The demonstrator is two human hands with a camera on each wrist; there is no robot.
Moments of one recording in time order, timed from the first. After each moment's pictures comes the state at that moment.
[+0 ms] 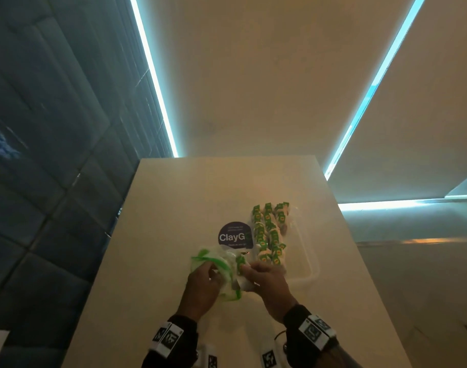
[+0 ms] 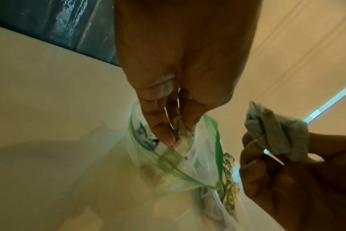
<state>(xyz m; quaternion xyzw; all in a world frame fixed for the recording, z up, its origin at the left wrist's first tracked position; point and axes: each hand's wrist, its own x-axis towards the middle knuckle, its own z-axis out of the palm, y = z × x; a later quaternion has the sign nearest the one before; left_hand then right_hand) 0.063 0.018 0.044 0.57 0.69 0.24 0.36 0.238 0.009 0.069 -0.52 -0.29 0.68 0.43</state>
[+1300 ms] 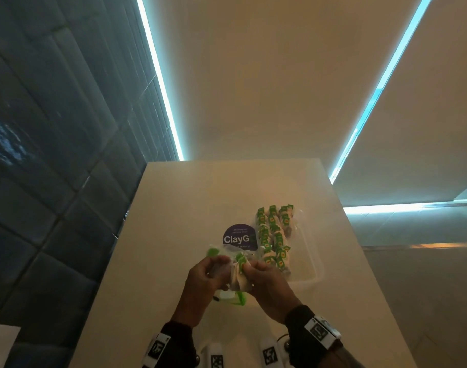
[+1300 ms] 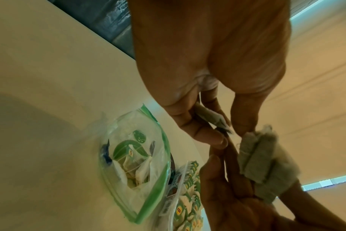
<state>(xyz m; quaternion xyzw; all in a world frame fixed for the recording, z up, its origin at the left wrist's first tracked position) 0.057 0.004 0.084 0.42 0.57 0.43 0.56 0.233 0.008 0.080 -0.39 -0.28 0.77 0.42</state>
